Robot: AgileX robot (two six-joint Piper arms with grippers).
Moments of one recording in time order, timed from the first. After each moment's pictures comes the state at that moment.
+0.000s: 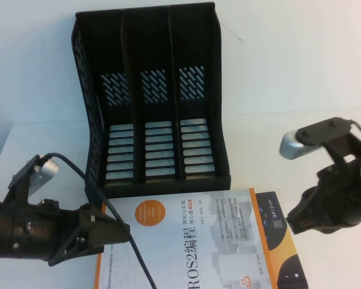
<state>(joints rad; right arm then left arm) 0.47 1.41 -0.93 0.36 0.74 -0.25 -0.07 1.33 -0.64 -1.15 0.95 0.70</state>
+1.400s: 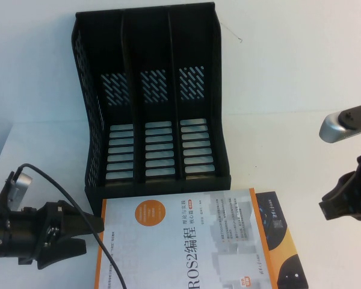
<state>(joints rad) 0.38 1.29 -0.91 0.23 0.77 -0.17 0.19 1.72 -0.66 -1.31 1.09 1.00</state>
